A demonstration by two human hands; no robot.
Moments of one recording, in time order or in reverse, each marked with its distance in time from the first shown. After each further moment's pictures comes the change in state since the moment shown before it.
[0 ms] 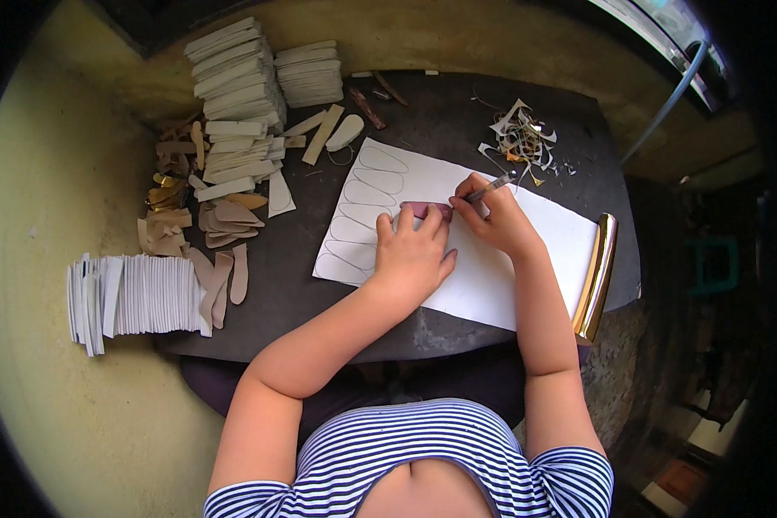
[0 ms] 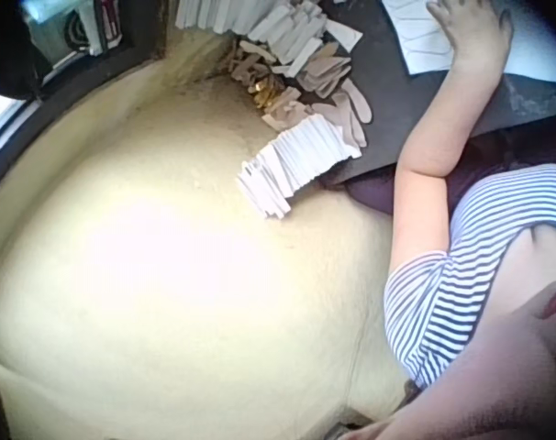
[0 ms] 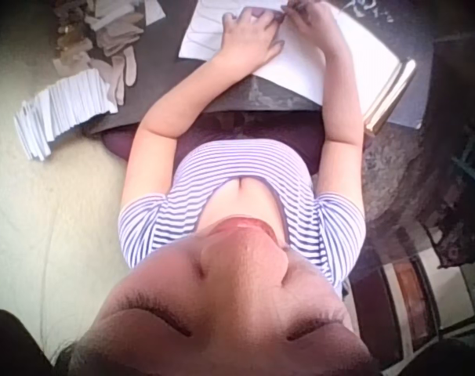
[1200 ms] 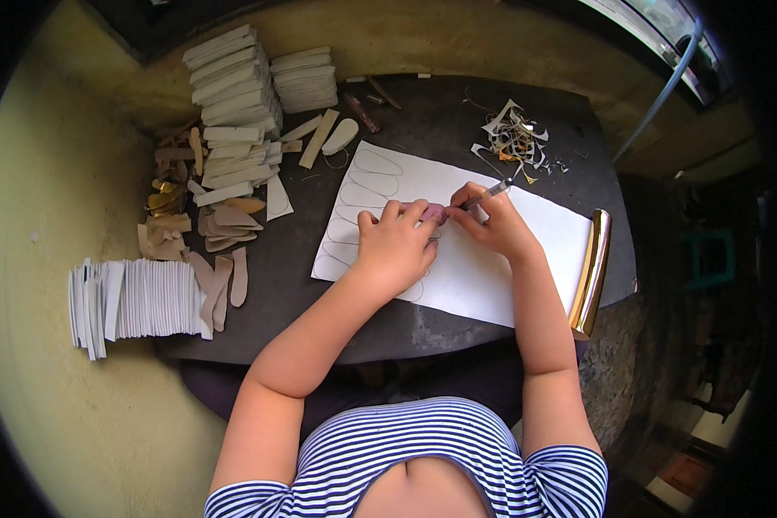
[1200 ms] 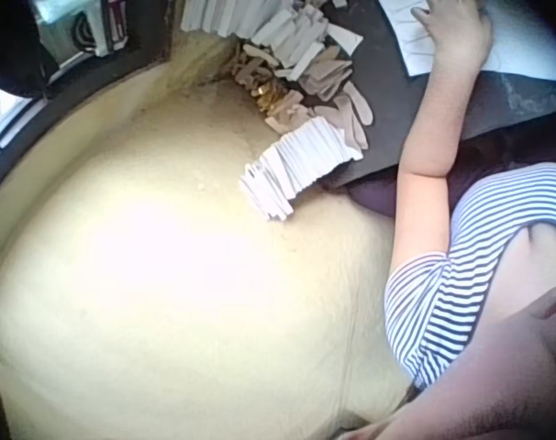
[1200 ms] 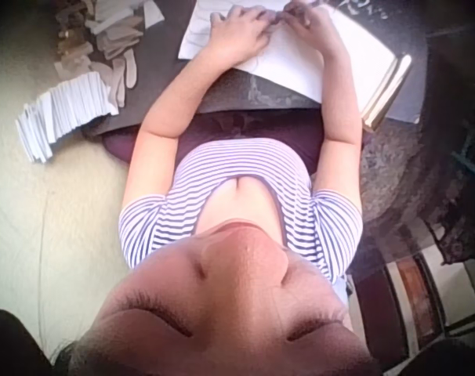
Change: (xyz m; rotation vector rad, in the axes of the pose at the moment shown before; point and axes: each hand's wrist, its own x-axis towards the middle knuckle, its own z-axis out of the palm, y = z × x) left_hand 0.003 -0.019 -0.013 -0.143 -0.092 -0.019; right_hand -0.010 -0.003 -0.004 0.043 -0.041 0.035
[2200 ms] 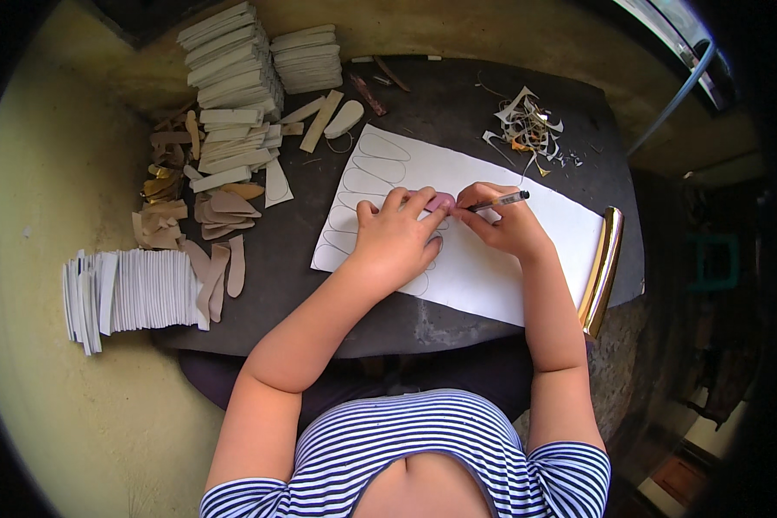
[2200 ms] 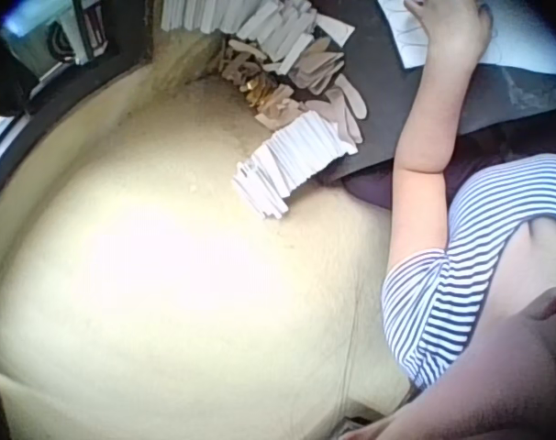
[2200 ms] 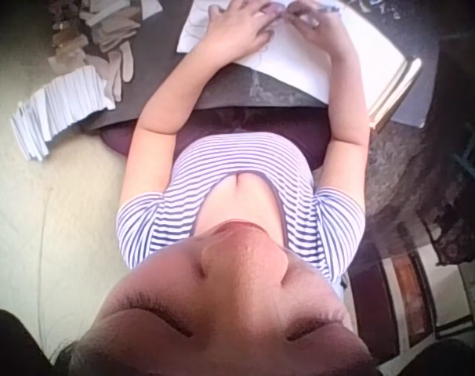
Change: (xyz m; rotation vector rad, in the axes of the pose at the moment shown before) left_hand -0.003 -0.004 -0.003 -0.025 -0.029 0.027; right_hand -0.003 -0.004 -0.001 0.010 -0.036 -0.182
